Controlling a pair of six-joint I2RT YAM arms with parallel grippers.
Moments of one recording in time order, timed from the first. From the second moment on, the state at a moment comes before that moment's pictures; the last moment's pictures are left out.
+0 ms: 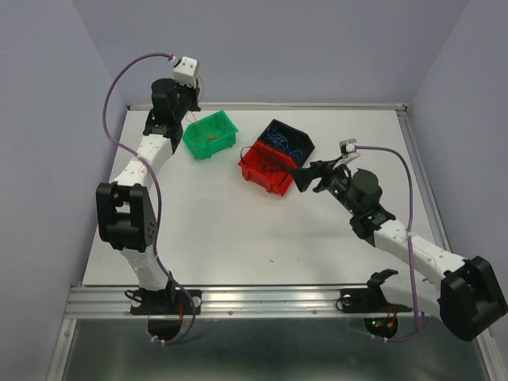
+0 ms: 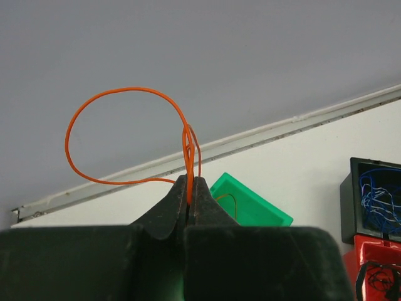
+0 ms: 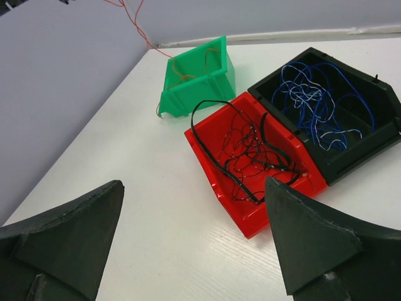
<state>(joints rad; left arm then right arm) -0.11 1.75 1.48 0.21 0.20 0.10 0.50 1.09 0.55 0.55 -0.13 0.44</state>
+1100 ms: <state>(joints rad) -0.27 1.96 1.35 0.23 -0.01 0.16 0.50 1.03 0.52 0.55 -0.13 0.44</state>
